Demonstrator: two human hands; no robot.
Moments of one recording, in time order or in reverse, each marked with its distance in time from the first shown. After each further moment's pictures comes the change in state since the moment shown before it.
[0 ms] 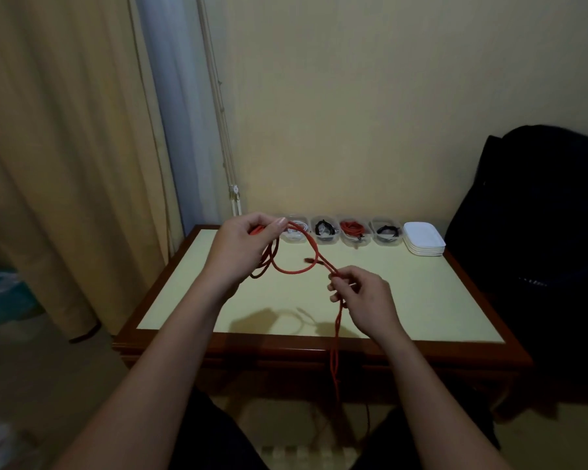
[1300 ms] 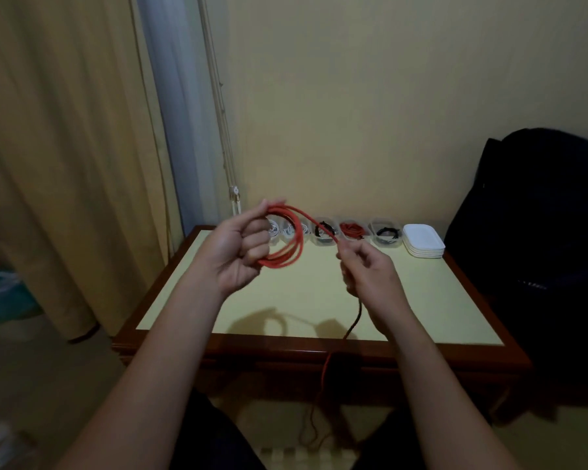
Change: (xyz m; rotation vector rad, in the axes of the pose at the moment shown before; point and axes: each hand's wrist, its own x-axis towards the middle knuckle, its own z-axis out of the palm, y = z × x) left_hand 0.009 0.012 -0.008 -1.090 -0.356 -0.396; right_hand 0.000 -0.048 -0.015 0.348 -0.006 -0.008
